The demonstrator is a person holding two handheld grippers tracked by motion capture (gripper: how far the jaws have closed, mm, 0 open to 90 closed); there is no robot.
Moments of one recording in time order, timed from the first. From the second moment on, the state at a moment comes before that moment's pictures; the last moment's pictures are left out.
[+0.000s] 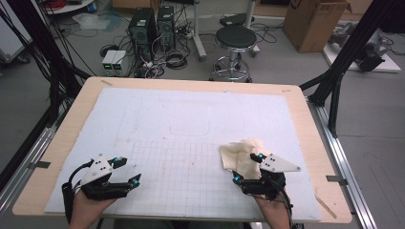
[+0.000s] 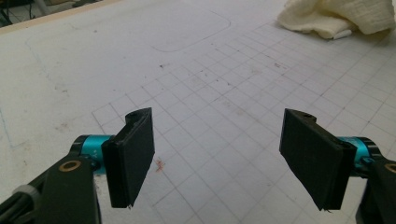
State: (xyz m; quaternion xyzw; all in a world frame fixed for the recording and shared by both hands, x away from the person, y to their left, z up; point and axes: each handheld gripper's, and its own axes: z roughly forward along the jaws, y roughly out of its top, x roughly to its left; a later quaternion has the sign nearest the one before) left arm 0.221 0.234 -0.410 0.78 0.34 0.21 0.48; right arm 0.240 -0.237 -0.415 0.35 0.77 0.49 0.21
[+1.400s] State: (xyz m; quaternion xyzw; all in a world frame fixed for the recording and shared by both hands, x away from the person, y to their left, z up) left arm 0.224 0.234 -0.413 0.78 0.34 0.21 0.47; right arm 0.241 -0.281 -0.396 0.37 0.76 0.48 0.23
